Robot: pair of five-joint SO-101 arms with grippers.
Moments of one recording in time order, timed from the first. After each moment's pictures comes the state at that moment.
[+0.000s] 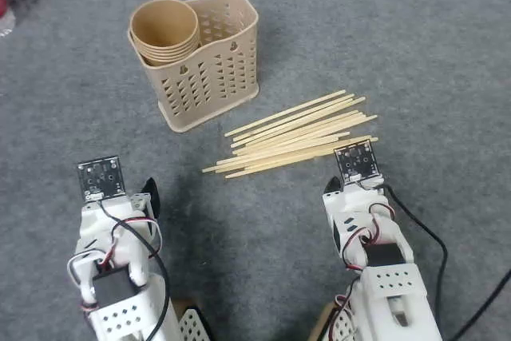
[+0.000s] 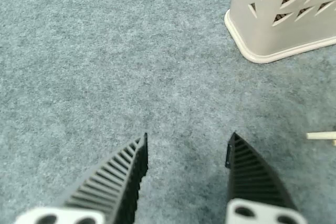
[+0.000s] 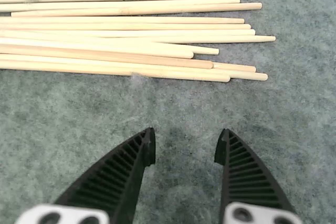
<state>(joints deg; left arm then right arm) -26.2 -103.3 95.6 63.1 -2.3 -10.5 -64.9 95.1 20.8 10.3</state>
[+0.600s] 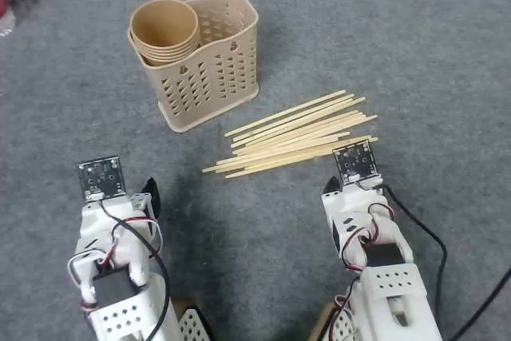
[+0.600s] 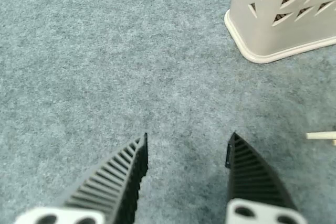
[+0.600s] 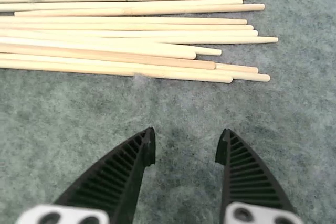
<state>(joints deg) -26.0 -103.3 95.6 63.1 -2.3 -10.8 -64.9 95.1 20.8 10.3</state>
